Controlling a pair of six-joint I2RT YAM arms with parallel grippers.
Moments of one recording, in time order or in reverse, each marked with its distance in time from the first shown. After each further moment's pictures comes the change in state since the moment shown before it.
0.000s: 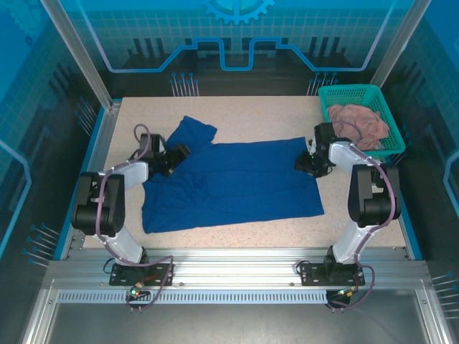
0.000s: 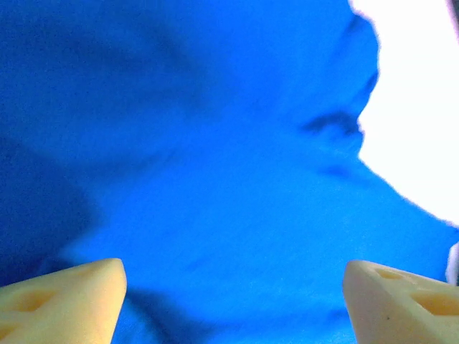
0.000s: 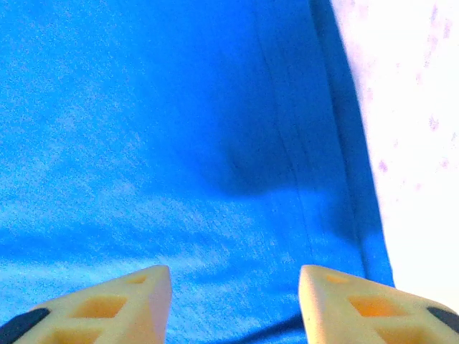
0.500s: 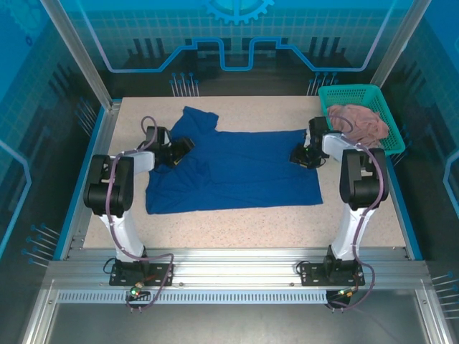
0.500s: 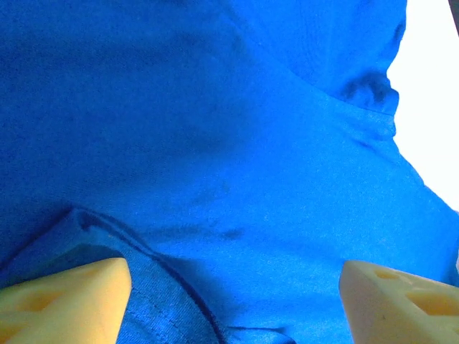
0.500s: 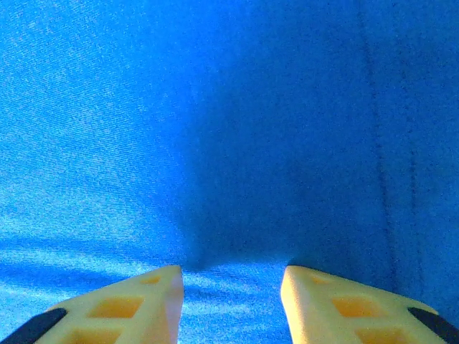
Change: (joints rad) left arm -0.002 0.195 0.104 0.069 0.042 0.004; right arm 0.000 0.206 0.130 0.055 -0.046 0.011
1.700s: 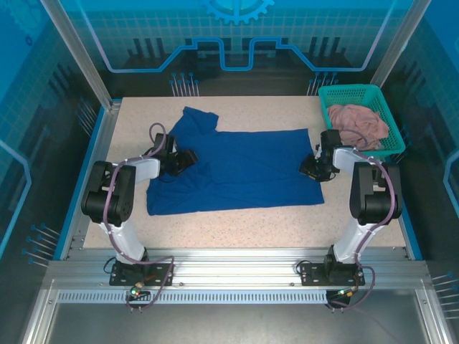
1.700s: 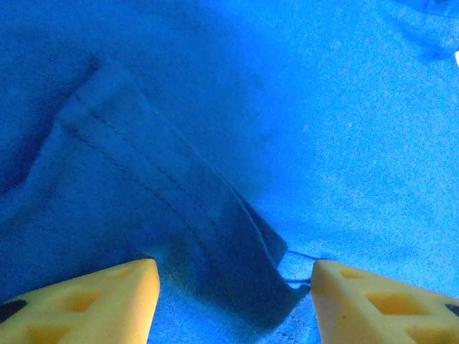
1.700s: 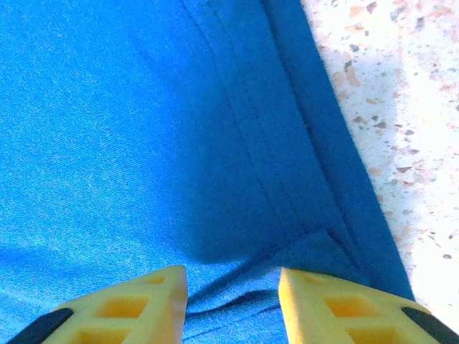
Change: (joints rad) left arm -0.090 -0.089 -0.089 -0.084 -0.130 0.029; right arm -0.071 -0.186 -0.253 0.074 0.004 0.077
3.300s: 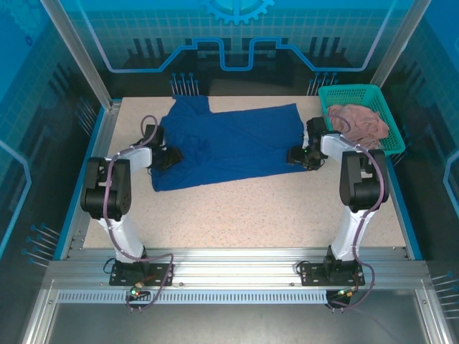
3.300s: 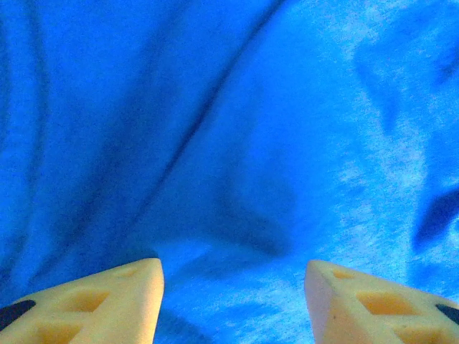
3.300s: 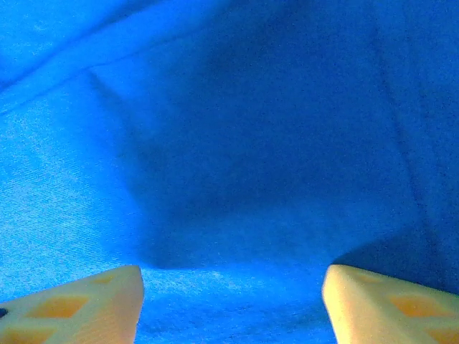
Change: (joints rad) left arm 0.100 0.040 0.131 -0.246 -0.103 0.175; right arm 0.088 0.163 0.251 -0.114 0.031 -0.130
